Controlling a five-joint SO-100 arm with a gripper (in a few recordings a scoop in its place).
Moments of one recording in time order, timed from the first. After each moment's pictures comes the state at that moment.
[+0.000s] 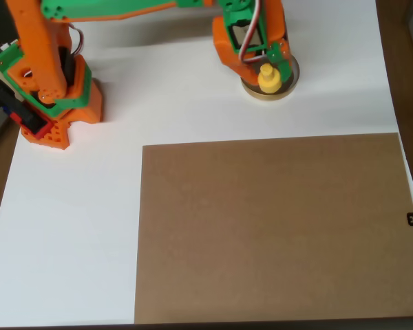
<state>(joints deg) -48.5 79.3 75.7 81.8 -1.8</state>
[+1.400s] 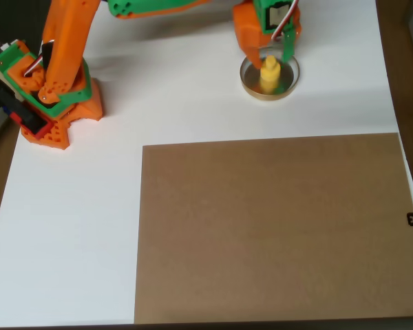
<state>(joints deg) -59.6 56.1 56.9 85.0 -0.4</state>
